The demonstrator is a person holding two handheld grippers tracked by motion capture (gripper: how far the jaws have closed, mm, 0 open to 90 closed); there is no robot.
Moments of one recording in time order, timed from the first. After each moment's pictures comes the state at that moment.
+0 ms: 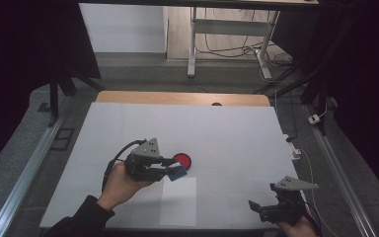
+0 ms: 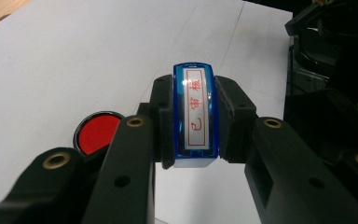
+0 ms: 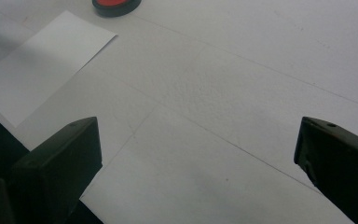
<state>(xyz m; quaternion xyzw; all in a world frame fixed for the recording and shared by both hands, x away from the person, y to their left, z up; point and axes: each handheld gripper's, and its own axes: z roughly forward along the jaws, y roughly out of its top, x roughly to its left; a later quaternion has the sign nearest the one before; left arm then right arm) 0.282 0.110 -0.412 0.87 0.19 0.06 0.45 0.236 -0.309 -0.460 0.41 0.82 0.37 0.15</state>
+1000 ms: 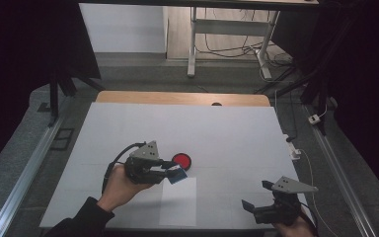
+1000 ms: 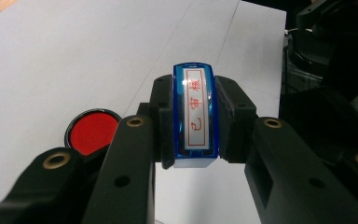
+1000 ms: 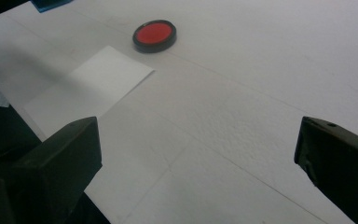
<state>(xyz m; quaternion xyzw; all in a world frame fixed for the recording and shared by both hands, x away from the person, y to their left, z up) 0.280 0.111 -0.419 0.87 0.19 0.05 0.45 0.228 -0.290 -0.450 0.37 0.81 0.43 0.14</state>
